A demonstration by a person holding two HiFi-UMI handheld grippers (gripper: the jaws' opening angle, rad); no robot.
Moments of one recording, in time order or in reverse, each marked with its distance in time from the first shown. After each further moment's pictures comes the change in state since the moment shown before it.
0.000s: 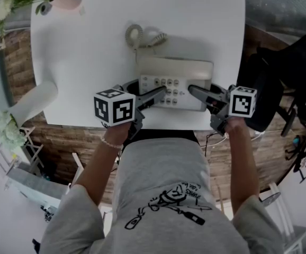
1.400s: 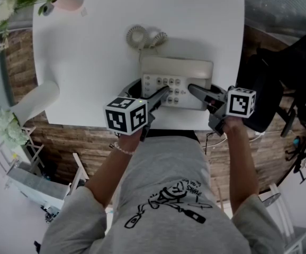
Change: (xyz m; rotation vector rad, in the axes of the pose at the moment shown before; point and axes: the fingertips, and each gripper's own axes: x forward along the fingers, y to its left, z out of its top) left arm 0.000 0.007 0.000 0.053 -0.084 0.240; right arm -0.001 -0.008 0.001 0.019 -0.022 -0.067
